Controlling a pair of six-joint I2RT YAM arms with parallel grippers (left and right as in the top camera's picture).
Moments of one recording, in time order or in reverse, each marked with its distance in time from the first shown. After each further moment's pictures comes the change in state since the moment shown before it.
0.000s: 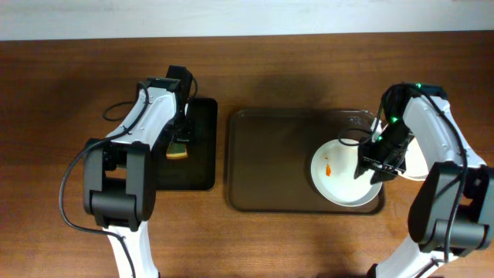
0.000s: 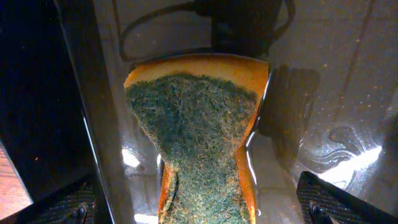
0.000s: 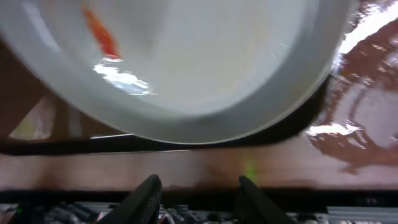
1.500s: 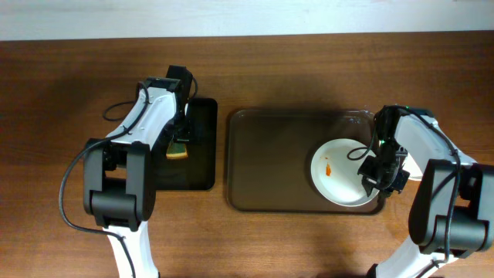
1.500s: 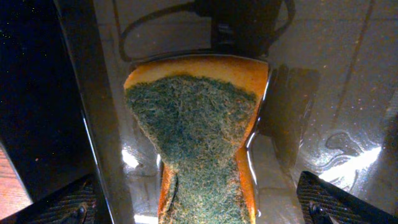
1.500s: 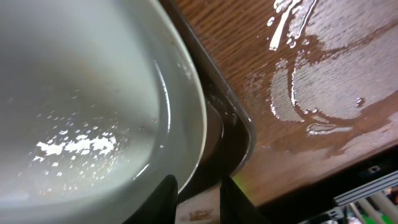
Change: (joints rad) left arm 0.000 0.000 0.000 0.002 0.000 0.000; right arm 0.000 -0.007 -0.229 0.212 0.215 0.375
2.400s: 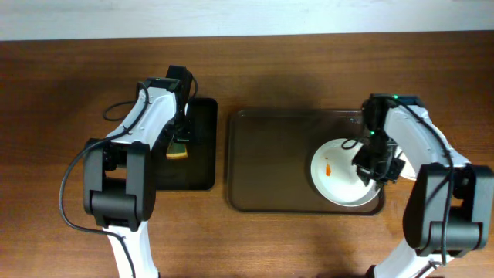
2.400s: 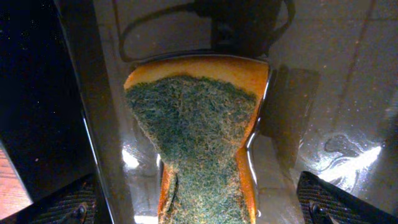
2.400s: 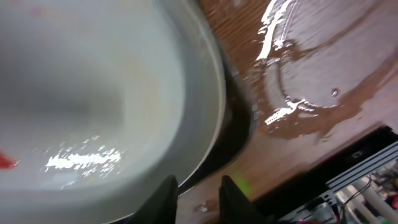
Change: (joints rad) left arm 0.000 0.000 0.000 0.001 0.000 0.000; right arm 0.082 -0.009 0.116 -0.090 0.059 0.097
